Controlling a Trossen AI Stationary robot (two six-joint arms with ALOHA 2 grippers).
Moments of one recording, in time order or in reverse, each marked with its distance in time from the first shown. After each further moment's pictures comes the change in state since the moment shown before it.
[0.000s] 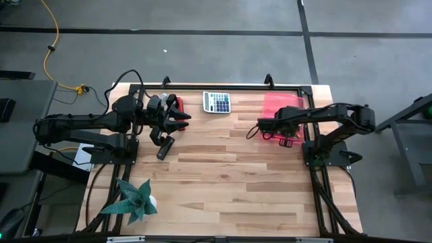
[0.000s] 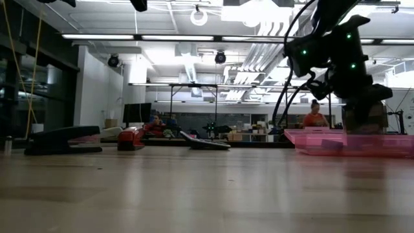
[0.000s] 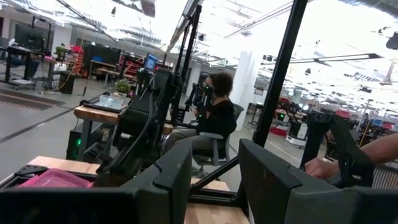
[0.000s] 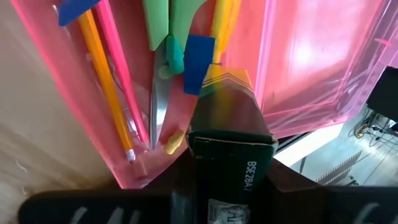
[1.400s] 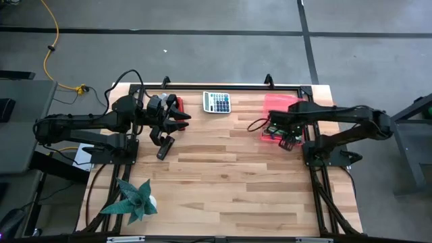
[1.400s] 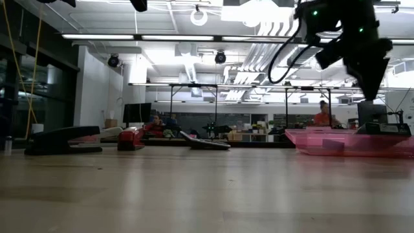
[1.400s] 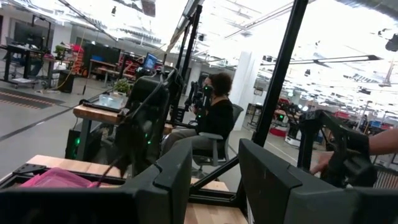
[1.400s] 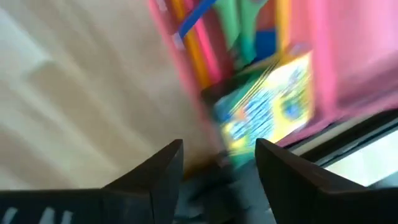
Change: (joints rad) left arm 0.000 0.000 0.000 0.000 0.000 -0.011; right arm 0.001 -0.227 0.094 -0.107 -0.350 0.198
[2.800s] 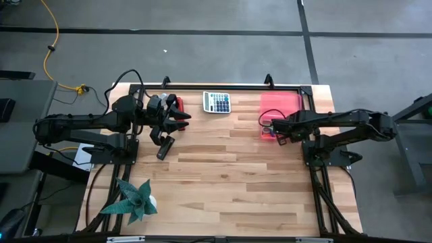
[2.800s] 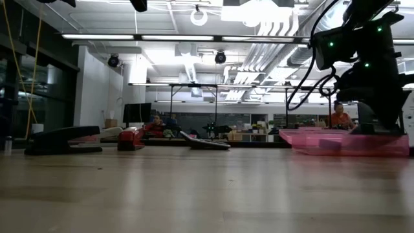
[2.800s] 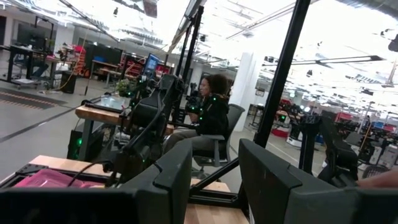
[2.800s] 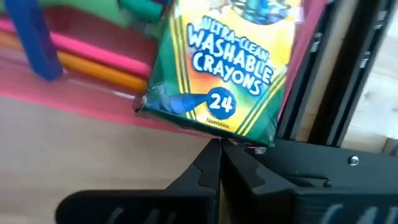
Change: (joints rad) left arm 0.000 0.000 0.000 0.001 -0.008 0.003; right arm -0.022 -0.048 -0.278 0.170 0.106 0.766
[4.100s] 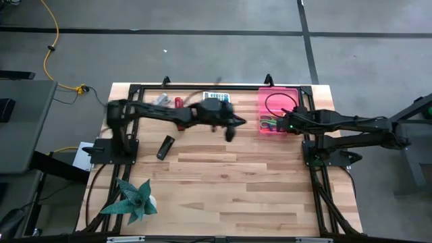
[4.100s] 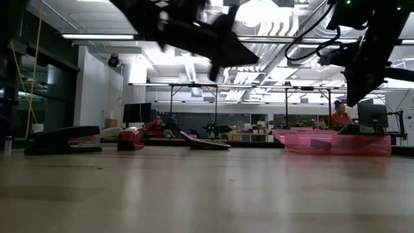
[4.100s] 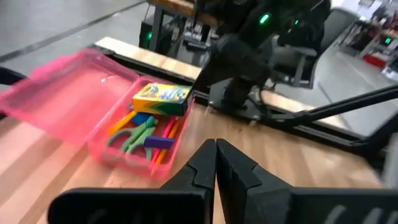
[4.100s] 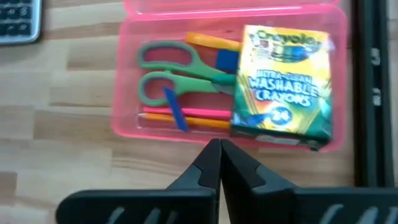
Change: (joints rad) left arm 0.020 0.934 0.526 -0.101 -0.172 0.072; right arm 0.024 -0.318 0.001 0.183 0.159 0.213
